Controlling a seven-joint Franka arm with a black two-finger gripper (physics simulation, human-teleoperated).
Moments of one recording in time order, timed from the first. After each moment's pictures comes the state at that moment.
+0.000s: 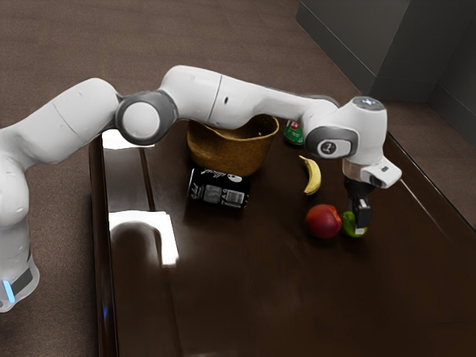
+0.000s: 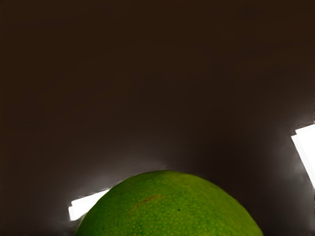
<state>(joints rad) 0.23 0.91 -0.69 -0.93 0.47 1.97 0.01</state>
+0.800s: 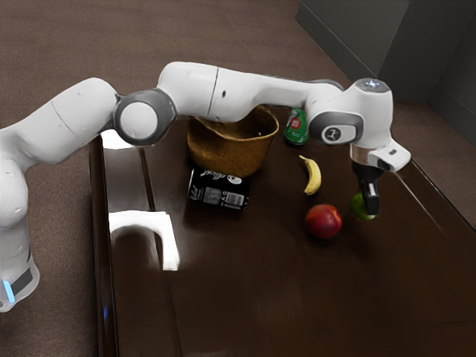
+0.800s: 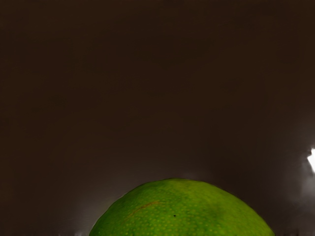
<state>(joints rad) 0.20 0.88 -0.69 -0.85 0.50 1.95 0.03</state>
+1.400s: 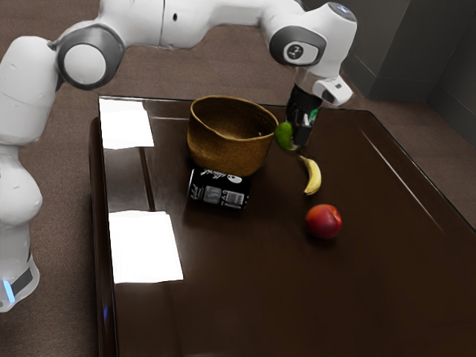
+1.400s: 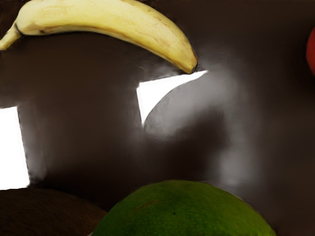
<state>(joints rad) 0.53 0.37 -0.65 -1.27 0.33 1.56 0.07</state>
